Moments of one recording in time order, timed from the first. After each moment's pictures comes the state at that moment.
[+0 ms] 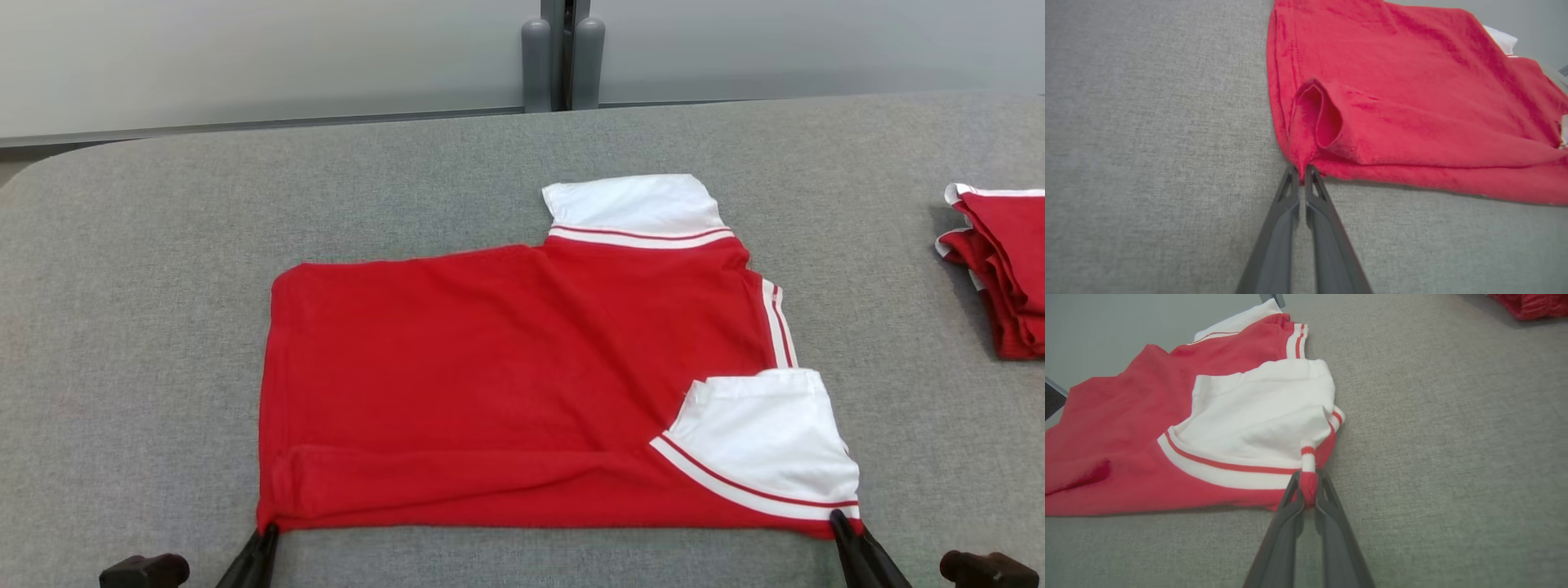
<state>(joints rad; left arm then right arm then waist) 0.15 0.24 -0.12 0.18 -0.54 -0.08 -0.01 0.17 -0.16 0.13 0.18 0.43 0.13 -0.08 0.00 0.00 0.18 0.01</state>
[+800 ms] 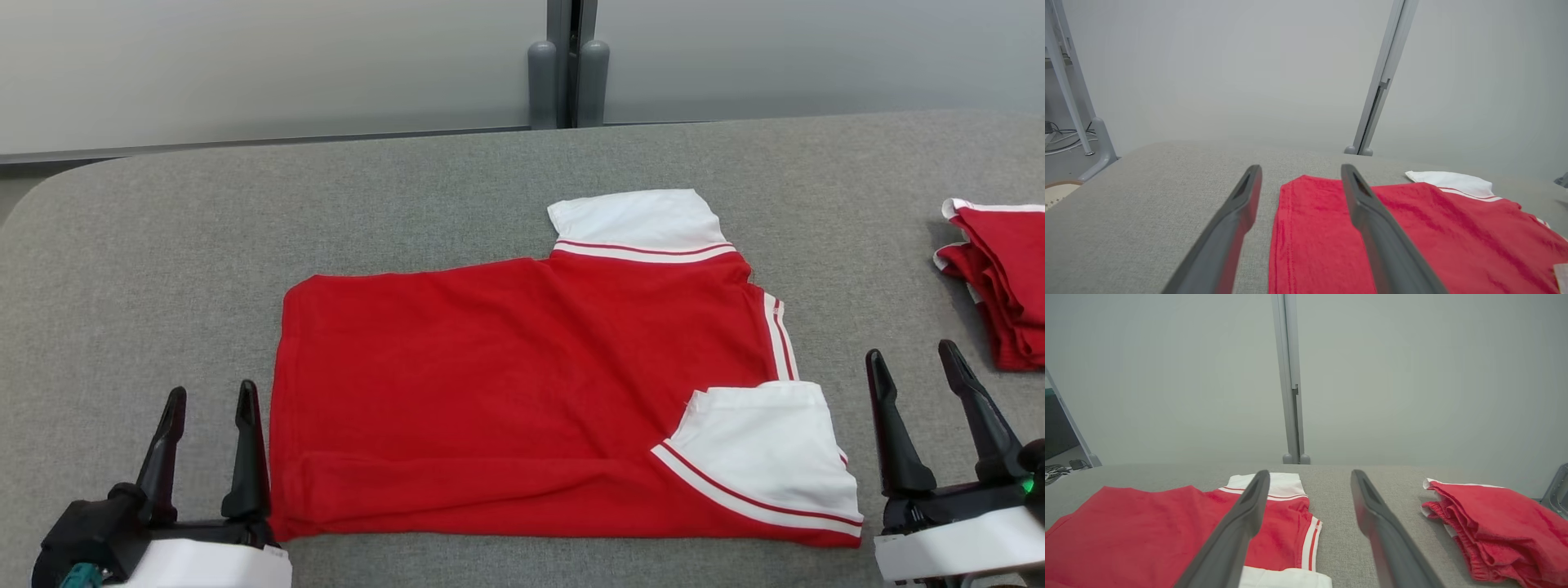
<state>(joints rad) 0.09 0.19 -0.08 -0.04 -0.41 0.07 -0.23 0.07 -0.17 0.03 -0.14 0.23 0.13 -0.08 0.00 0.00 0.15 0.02</state>
